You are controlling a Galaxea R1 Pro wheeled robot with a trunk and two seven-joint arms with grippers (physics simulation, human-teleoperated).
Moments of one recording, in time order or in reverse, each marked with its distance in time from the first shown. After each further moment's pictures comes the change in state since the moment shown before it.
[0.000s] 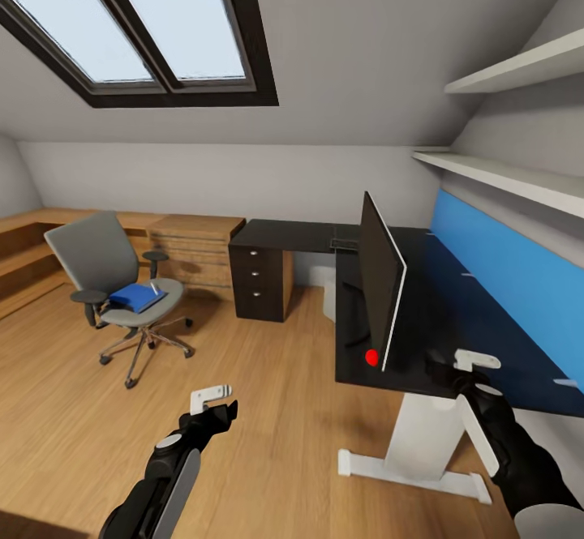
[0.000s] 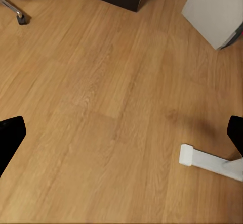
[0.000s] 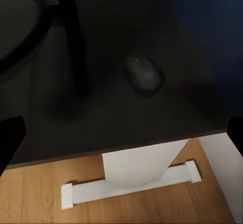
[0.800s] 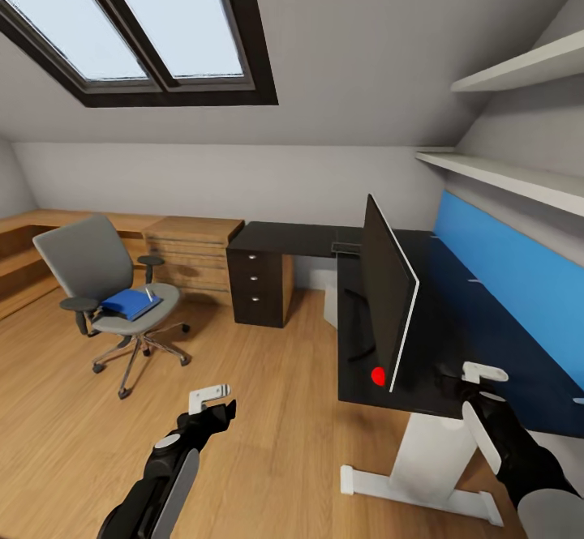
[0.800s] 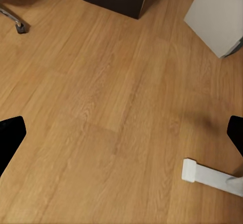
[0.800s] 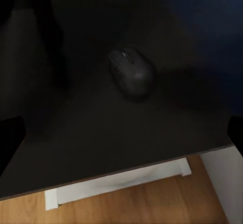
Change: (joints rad) left arm 0.000 0.004 0.003 0.000 0.000 -0.005 0.004; right arm -0.056 -0.037 0.001 0.221 0.000 -0.069 0.007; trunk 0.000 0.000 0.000
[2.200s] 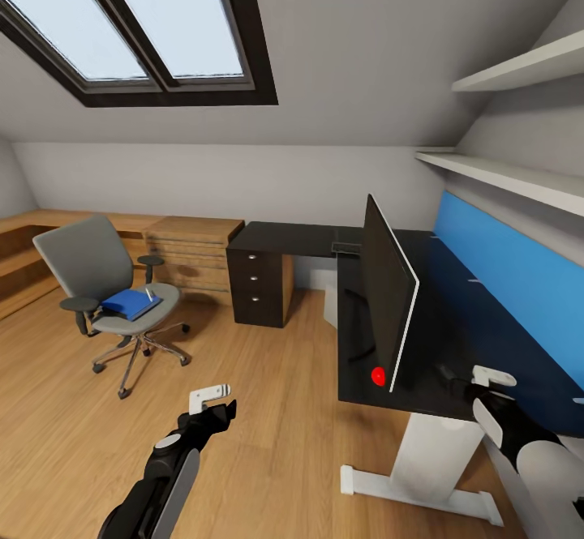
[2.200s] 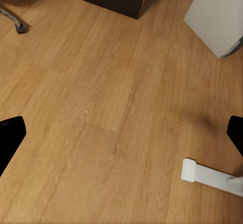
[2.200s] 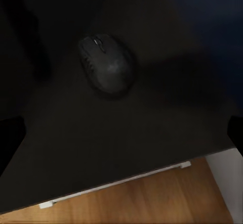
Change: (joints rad) left arm 0.000 -0.002 -0.001 0.000 0.000 0.000 0.001; right arm -0.235 -0.064 0.006 0.547 0.008 -0.243 0.124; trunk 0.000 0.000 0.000
